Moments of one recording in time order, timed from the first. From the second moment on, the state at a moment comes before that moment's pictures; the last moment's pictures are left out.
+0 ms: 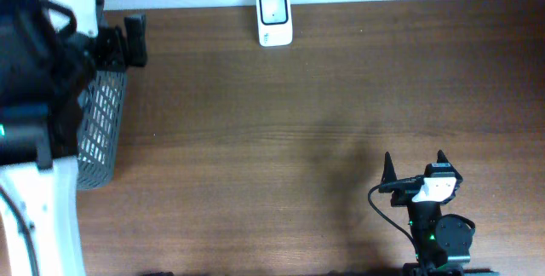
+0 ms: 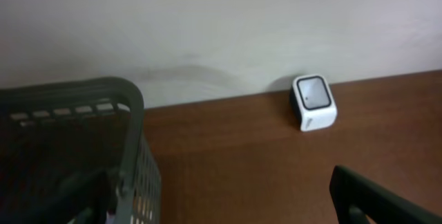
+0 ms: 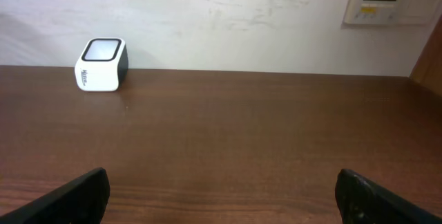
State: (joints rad) left arm 0.08 1.43 1.86 -0.90 0.15 0.13; right arm -0.02 0.02 0.01 -0.08 0.00 -0.03
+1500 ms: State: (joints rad) left arm 0.56 2.23 2.00 -0.85 -0.13 -0.40; right arm -0.02 0.02 0.01 -0.08 0.00 -0.03
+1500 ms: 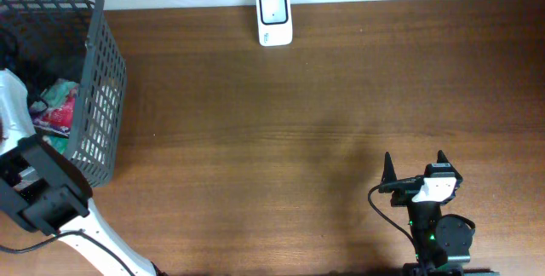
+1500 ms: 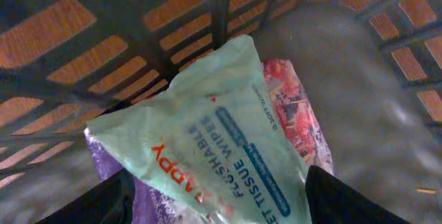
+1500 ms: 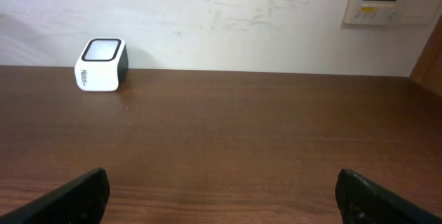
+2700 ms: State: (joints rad) left arm -0.21 1.96 2.14 -1.00 0.43 -0.25; right arm -0.02 0.02 0.01 -0.08 0.00 -0.03
